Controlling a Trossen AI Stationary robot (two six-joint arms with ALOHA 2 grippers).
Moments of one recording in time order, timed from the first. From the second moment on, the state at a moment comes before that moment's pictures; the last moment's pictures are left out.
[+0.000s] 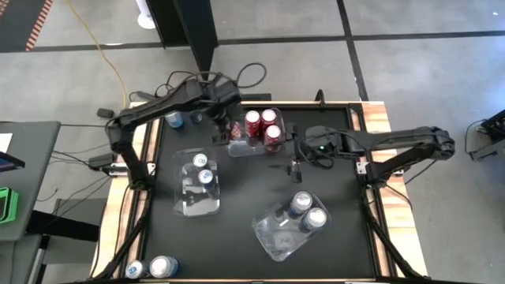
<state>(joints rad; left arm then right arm) 0.36 1.75 1.92 -1.31 -0.06 0.37 0.02 1.25 1.06 -0.20 0.08 -0.21</state>
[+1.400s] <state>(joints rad) 0.36 2.12 2.12 -1.20 -0.02 0.80 0.27 1.11 1.06 -0.42 0.37 -0.05</state>
